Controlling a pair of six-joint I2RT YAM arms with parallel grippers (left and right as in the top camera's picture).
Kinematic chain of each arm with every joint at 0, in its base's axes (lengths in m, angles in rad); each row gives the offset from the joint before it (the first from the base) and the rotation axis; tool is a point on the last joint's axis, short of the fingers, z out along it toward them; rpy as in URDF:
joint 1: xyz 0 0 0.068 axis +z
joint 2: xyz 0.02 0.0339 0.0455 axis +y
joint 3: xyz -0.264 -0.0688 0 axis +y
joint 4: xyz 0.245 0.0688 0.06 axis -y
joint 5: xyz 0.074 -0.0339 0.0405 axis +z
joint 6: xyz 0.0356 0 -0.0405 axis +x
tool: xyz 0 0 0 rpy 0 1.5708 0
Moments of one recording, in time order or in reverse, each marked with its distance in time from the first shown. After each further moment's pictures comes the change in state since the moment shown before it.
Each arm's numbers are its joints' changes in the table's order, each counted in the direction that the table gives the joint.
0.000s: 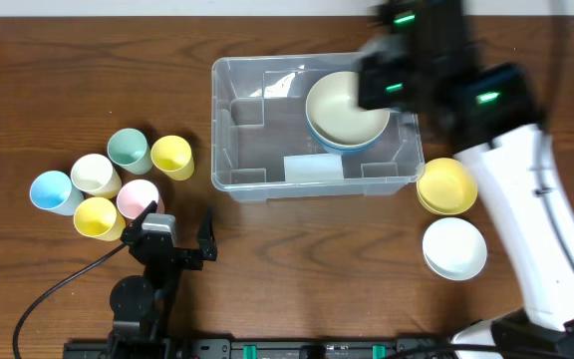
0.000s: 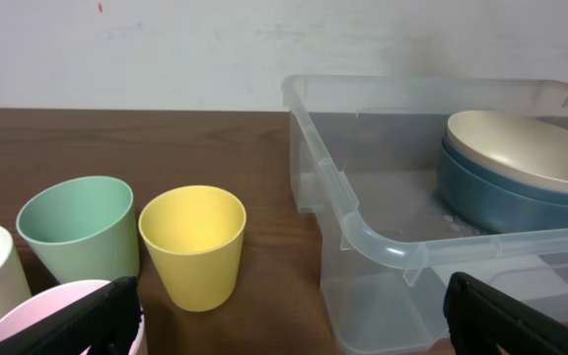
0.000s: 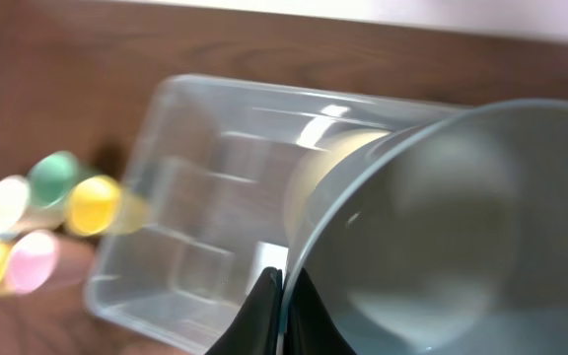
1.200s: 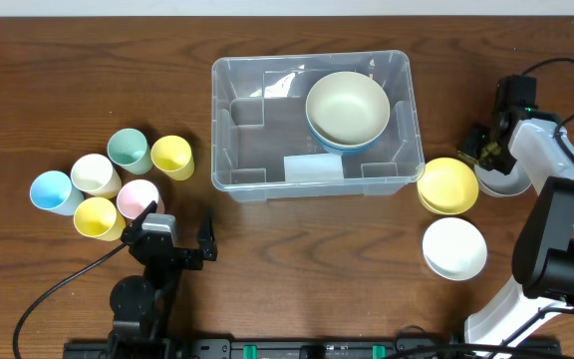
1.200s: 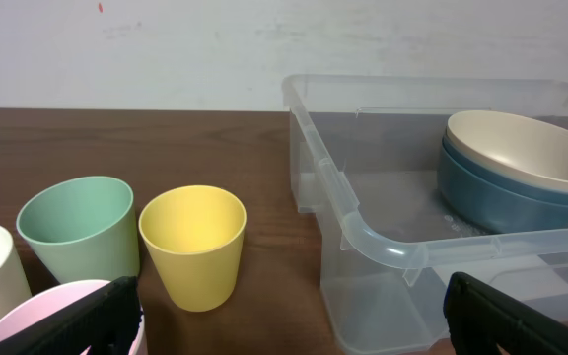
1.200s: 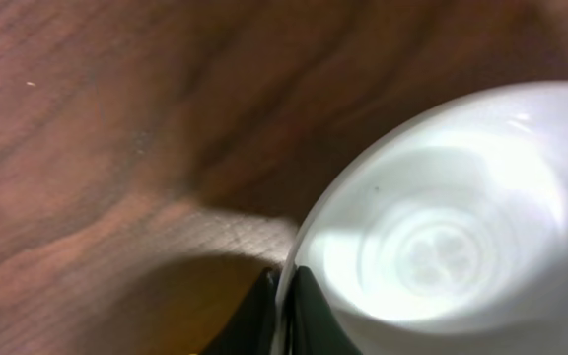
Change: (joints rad) left arm 0.000 0.000 0.000 0.000 0.000 0.000; right arm -0.688 0.262 0.639 0.349 -0.119 0.064
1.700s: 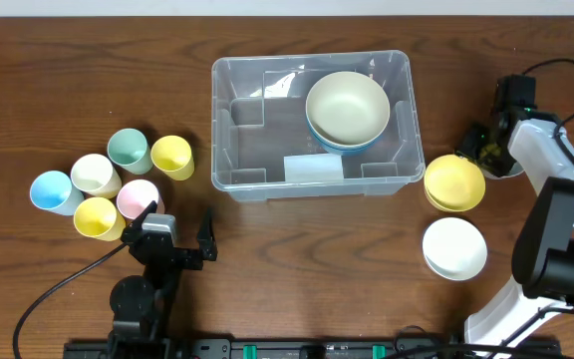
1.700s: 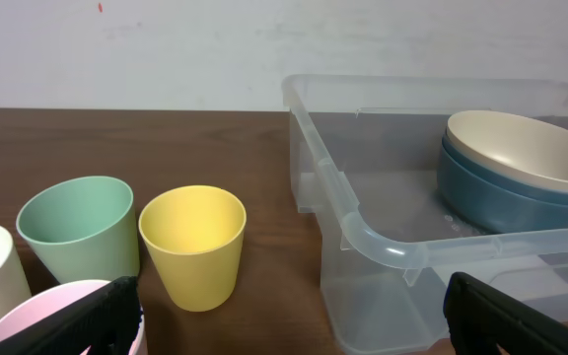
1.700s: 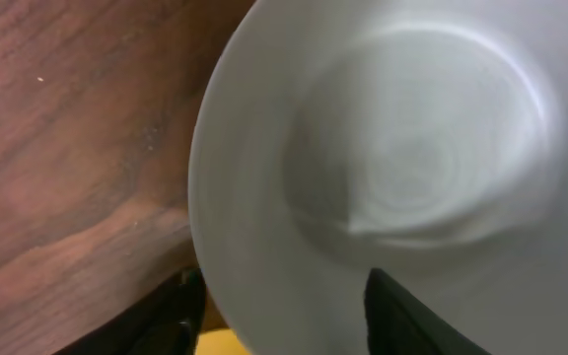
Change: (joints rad) left arm 0.000 0.000 0.000 0.000 0.000 0.000; right arm 0.003 0.000 0.006 0.016 0.015 0.007
